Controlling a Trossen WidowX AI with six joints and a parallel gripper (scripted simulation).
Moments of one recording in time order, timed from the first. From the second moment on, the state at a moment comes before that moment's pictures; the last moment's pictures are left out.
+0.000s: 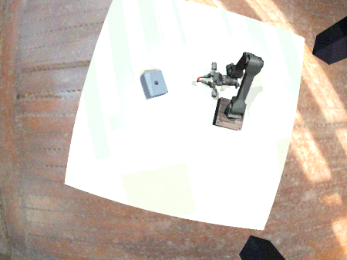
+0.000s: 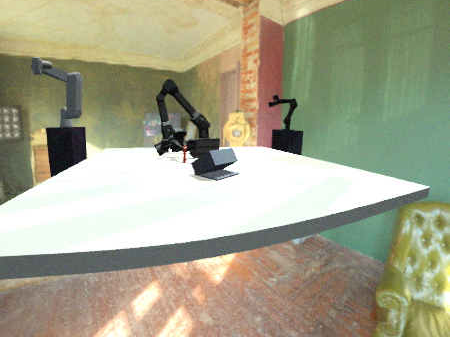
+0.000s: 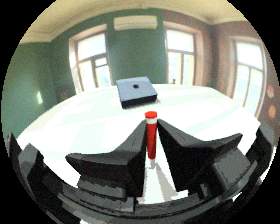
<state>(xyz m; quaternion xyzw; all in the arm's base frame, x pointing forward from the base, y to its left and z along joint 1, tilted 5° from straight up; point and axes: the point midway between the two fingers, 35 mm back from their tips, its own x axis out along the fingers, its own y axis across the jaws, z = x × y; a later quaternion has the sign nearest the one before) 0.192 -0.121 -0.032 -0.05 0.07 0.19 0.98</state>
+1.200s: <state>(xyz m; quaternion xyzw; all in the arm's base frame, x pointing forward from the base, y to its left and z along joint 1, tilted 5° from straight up) 0.192 -0.122 -0.032 -0.05 0.07 0.19 0.98</state>
